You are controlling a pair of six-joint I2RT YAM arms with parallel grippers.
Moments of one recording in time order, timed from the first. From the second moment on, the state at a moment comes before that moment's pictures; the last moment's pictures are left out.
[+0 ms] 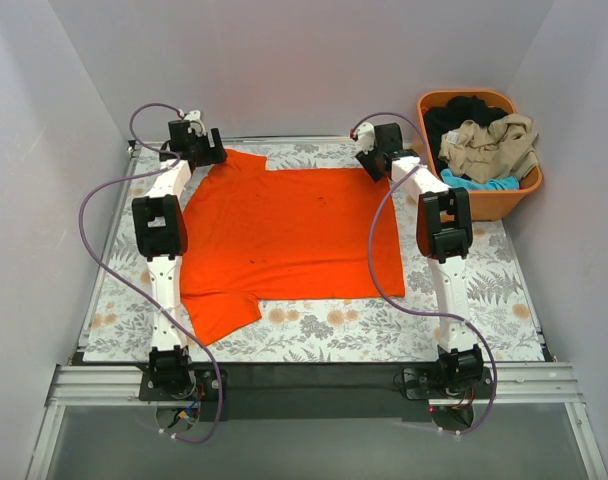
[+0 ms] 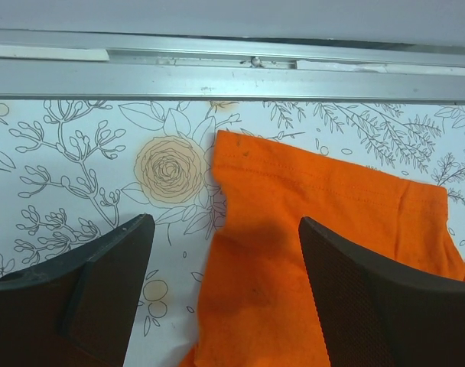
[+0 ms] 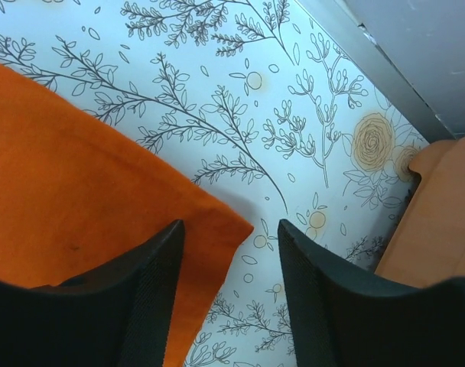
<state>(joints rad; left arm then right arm) 0.06 2.64 2.29 -0.20 0.26 -0.12 0.24 2.49 2.09 -0.34 0.08 -0.53</state>
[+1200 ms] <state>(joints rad) -0.03 2.73 2.36 -0.10 0.19 -0.08 0.24 2.50 2.09 -0.35 0.00 -0.52</state>
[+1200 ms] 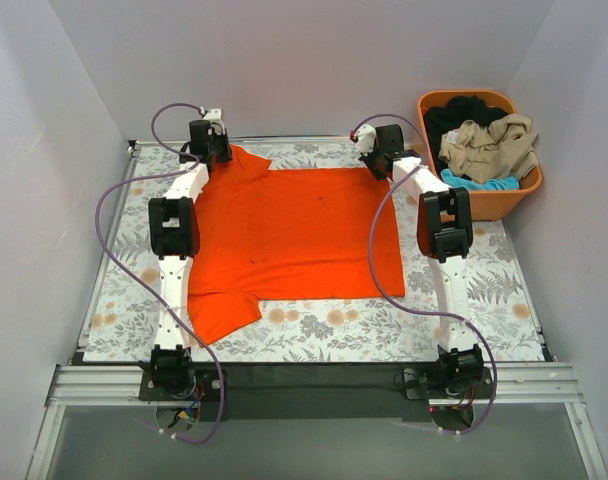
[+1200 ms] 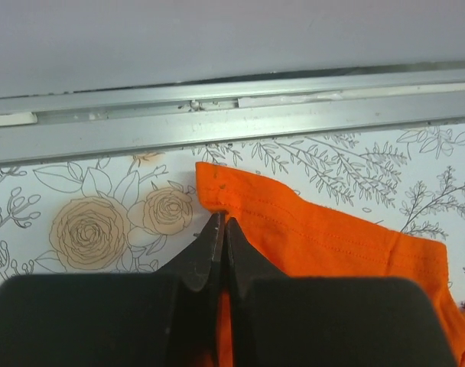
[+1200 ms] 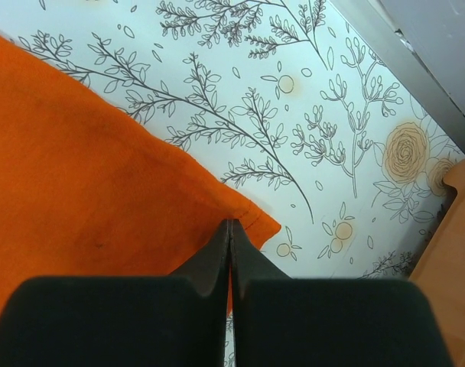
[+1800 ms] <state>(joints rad) 0.03 2.34 2.09 -0.07 0.31 -0.09 0.24 2.31 2.04 -0.37 -0.03 -0.54</state>
